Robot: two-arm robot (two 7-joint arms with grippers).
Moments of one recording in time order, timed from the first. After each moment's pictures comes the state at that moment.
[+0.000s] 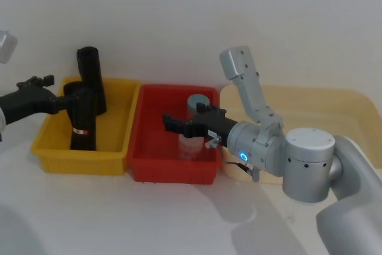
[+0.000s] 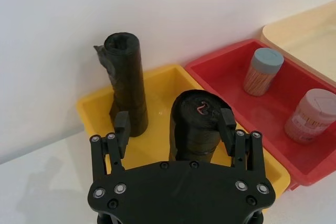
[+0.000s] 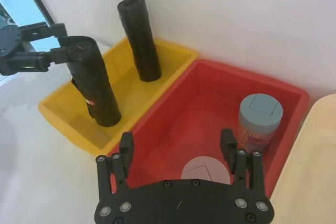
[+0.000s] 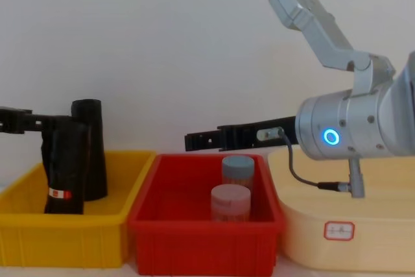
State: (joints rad) left arm -0.47 0.60 0.32 -1.33 -0.56 0.26 -0.50; right arm 0.43 0.12 -0.44 -1.46 0.33 0.57 0.24
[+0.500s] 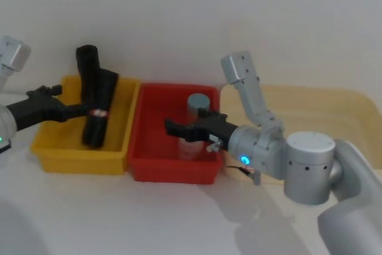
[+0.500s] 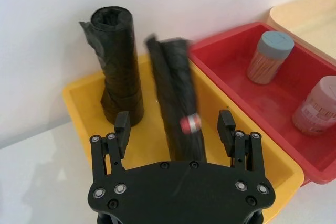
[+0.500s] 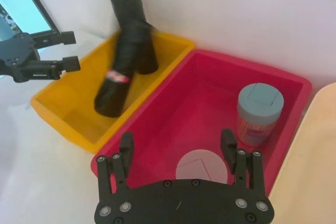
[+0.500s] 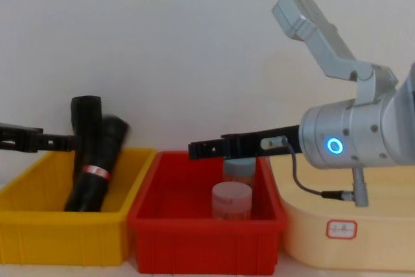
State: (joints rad) left arm -0.50 0.56 0.36 -1.26 -0.53 0.26 -0.50; right arm 0.42 0.13 -0.44 -1.45 0.34 0.57 0.24
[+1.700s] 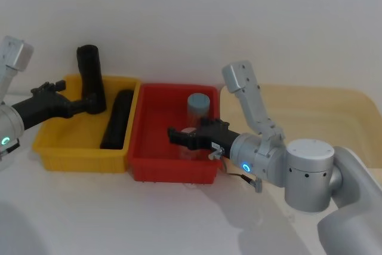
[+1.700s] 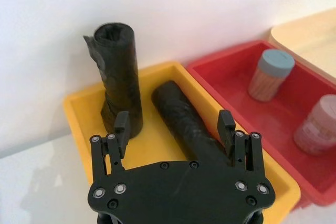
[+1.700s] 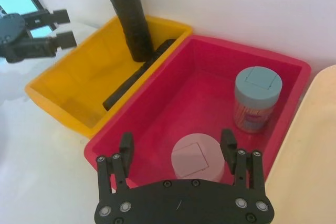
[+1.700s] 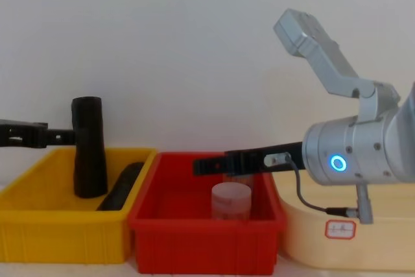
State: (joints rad) left arm -0.49 0.53 0.35 -1.25 -0.54 0.20 -0.46; right arm 0.41 0.13 -0.44 -1.43 0.34 0.57 0.24
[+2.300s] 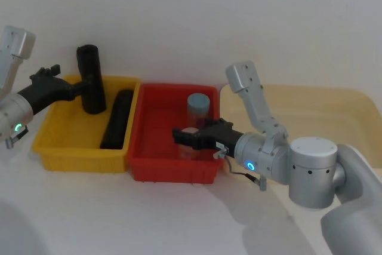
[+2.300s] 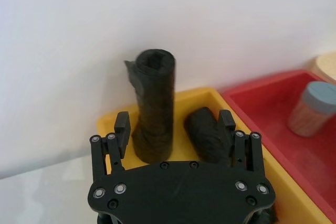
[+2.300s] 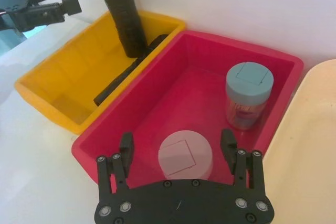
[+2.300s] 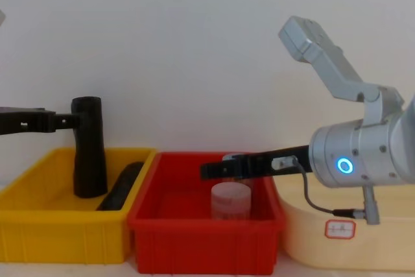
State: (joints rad) left arm -0.55 0.44 0.34 -1.15 -0.49 0.14 -0.35; right arm 0.43 0.14 -0.44 -1.40 0.33 0.56 0.26
